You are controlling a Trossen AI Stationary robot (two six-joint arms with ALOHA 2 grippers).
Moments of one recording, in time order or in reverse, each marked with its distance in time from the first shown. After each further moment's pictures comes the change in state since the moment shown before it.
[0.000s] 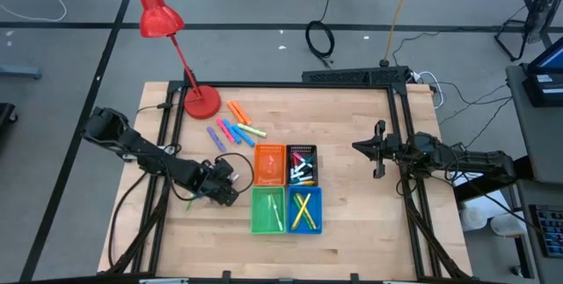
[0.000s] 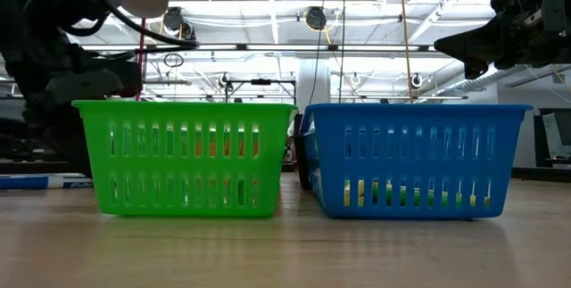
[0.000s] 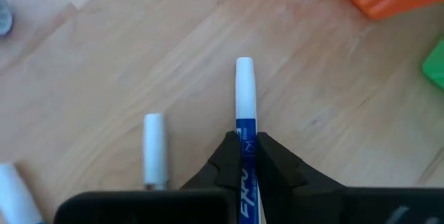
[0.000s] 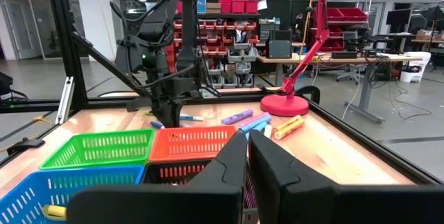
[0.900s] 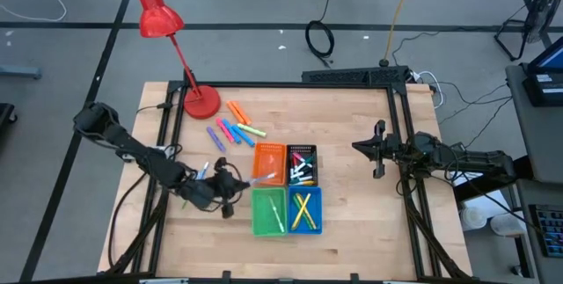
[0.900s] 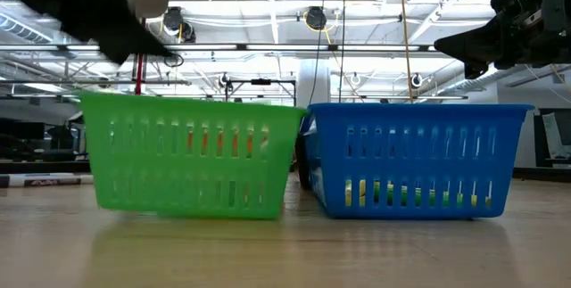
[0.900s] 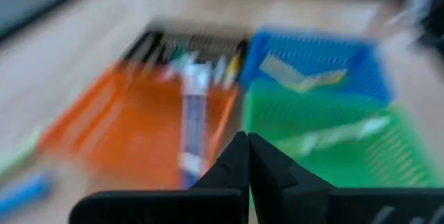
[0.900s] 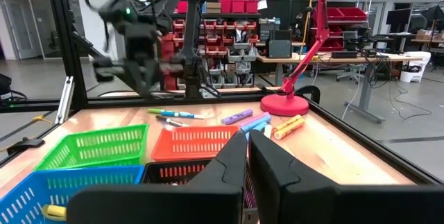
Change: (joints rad) left arm -0.148 -0.194 -0.004 0.539 -0.304 0.739; right arm 0.000 0.000 0.000 0.000 0.000 0.000
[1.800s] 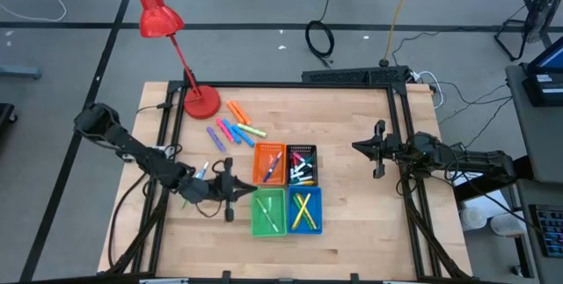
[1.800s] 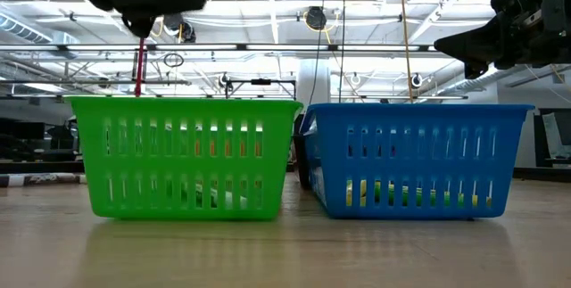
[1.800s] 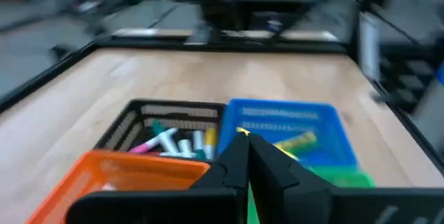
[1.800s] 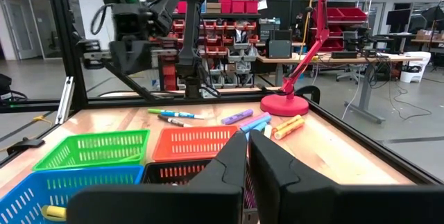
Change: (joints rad) left arm 0.026 0.020 0.003 0.295 0.028 0.222; right arm 0.000 0.000 0.000 0.000 0.000 0.000
